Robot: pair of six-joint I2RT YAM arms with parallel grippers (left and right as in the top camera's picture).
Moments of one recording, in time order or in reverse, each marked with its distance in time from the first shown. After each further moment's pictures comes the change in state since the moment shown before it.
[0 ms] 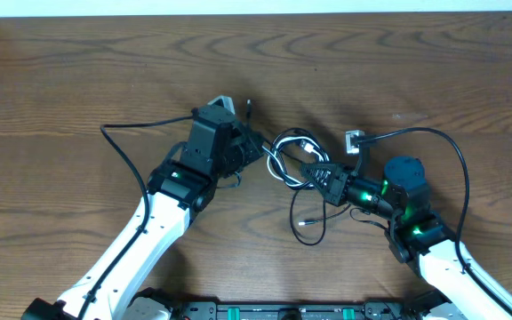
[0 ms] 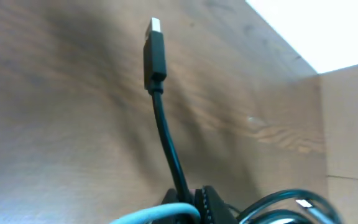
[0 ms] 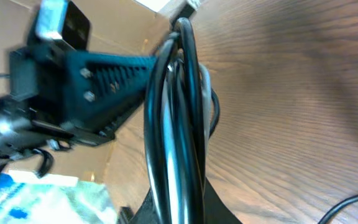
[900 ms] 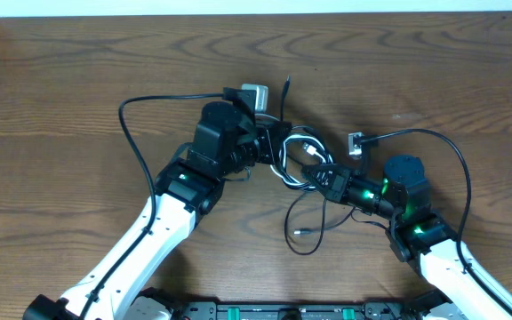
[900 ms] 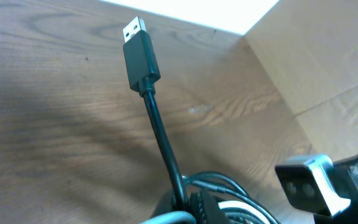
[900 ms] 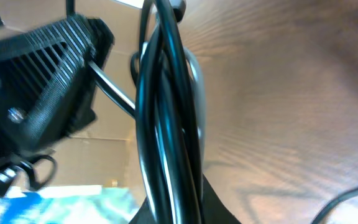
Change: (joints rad) left arm -0.058 0.006 0.000 0.213 0.163 0.354; right arm -0.007 -0.002 0.006 -0.038 -0.023 0.186
